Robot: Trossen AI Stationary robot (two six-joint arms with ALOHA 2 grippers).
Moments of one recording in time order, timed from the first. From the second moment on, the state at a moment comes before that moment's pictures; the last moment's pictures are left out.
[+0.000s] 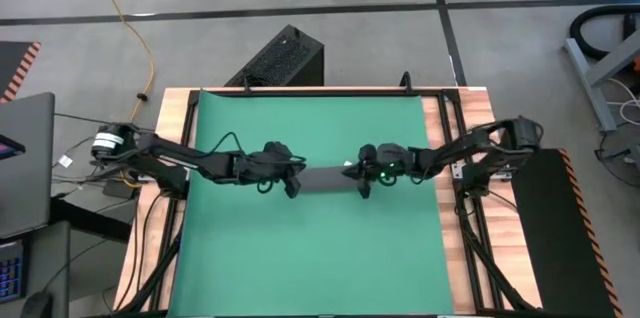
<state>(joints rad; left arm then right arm) -0.03 1.42 0.64 0.30 -0.37 -0.52 -0.10 1.56 0.46 0.66 -0.03 0.45</state>
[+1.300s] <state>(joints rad) 0.01 0.69 0.19 0.49 -0.14 -0.51 -0.19 0.00 0.13 -0.08 -0.08 0.44</state>
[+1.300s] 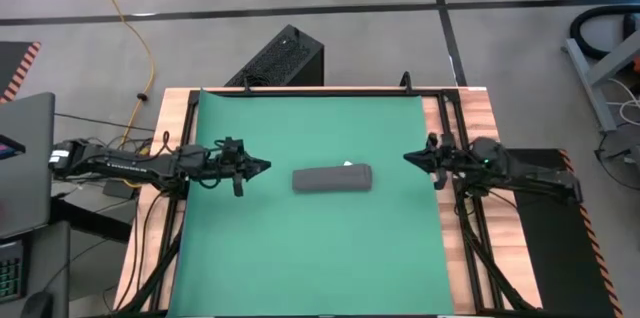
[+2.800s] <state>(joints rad) -0.12 0.00 0.09 -0.01 -0.40 -0.44 -0.13 0.01 0.02 0.01 0.08 0.36</state>
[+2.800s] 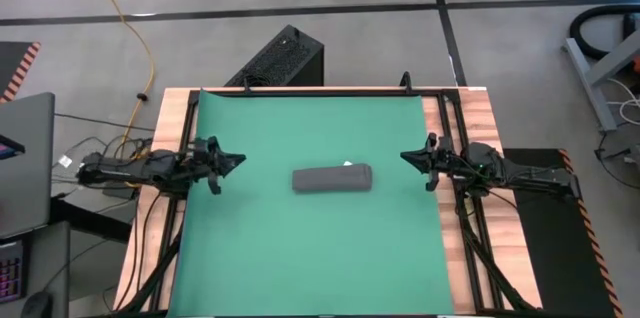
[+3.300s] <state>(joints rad) -0.20 0.02 0.04 -0.01 -0.20 -0.39 -0.13 0.01 0.01 0.01 0.07 0.25</state>
